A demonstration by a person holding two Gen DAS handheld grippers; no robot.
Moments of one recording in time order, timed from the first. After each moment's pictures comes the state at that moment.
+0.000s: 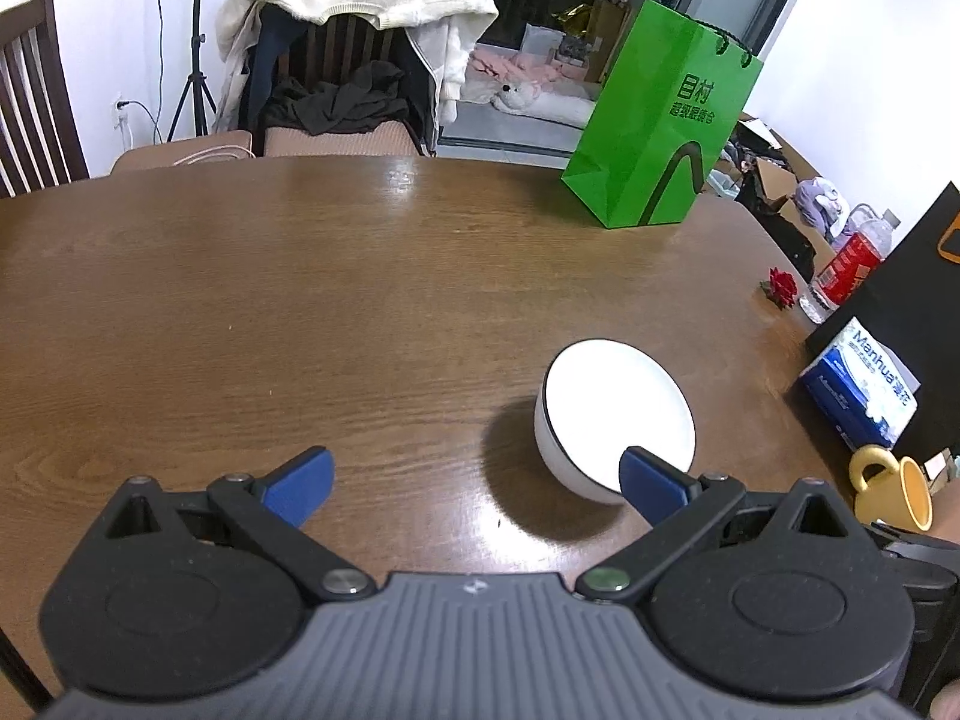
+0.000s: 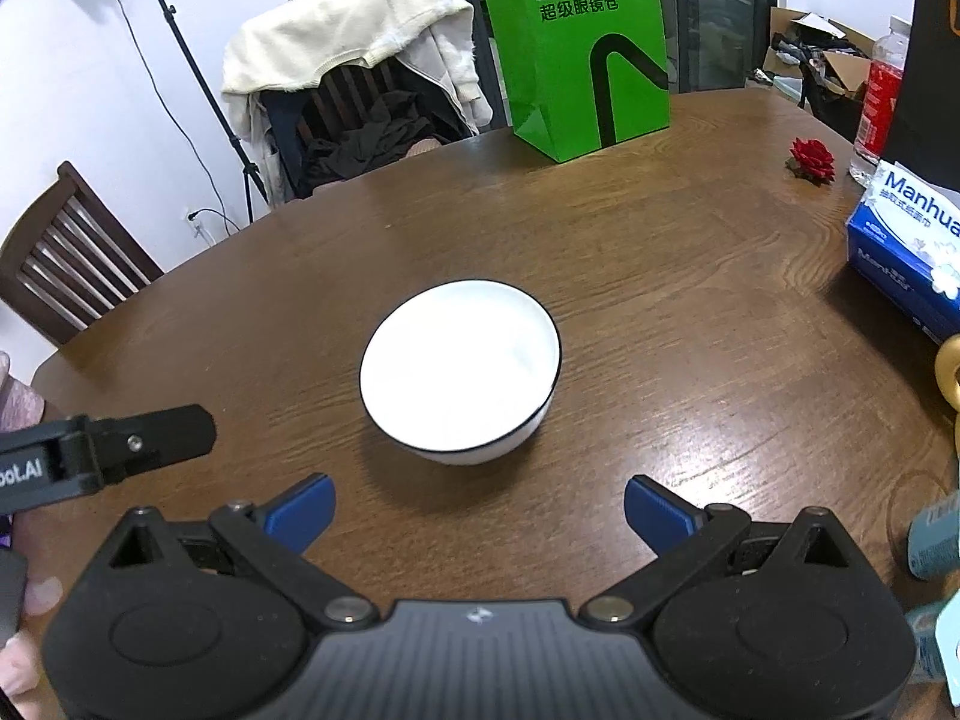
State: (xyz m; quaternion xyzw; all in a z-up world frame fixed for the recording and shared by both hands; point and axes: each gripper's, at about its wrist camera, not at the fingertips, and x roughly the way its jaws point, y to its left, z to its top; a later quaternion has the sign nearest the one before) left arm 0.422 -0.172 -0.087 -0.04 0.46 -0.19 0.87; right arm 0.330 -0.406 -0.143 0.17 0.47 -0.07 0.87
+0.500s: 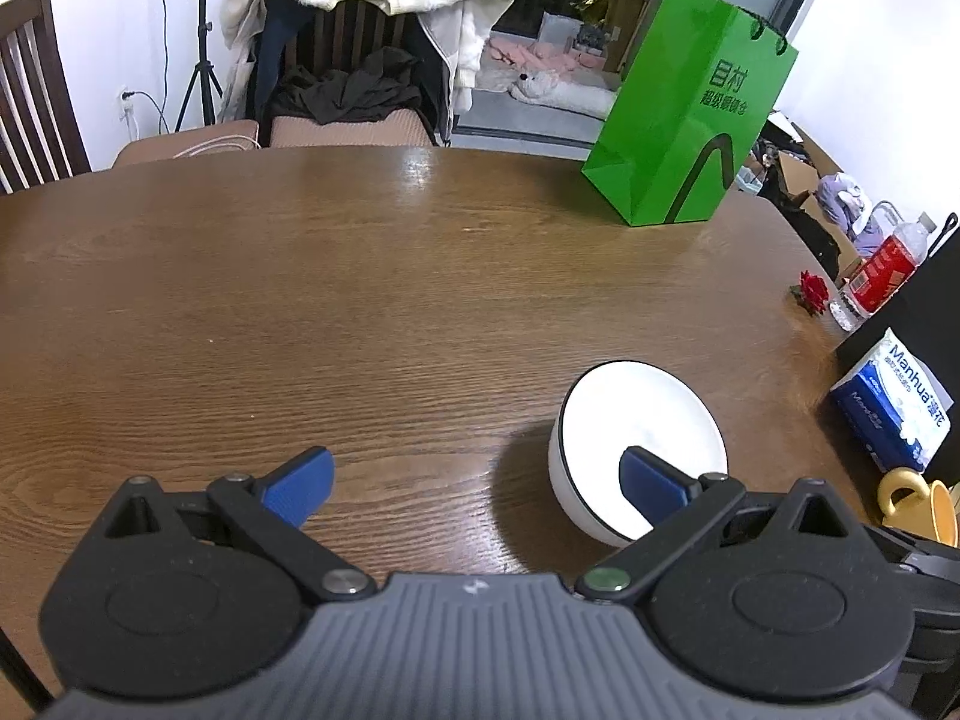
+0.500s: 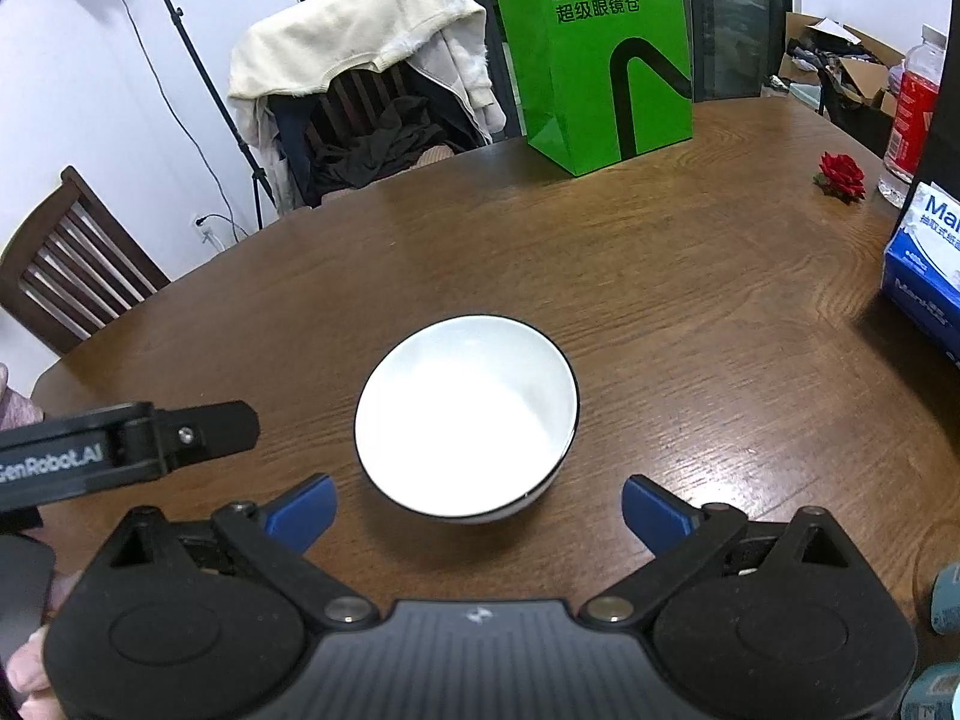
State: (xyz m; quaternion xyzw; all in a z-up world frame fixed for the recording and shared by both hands) left arm 0.455 -0.194 -0.108 -0.04 0.47 -0.17 0.86; right arm 0.363 -0.415 -0.156 0.17 0.46 -0.06 0.87
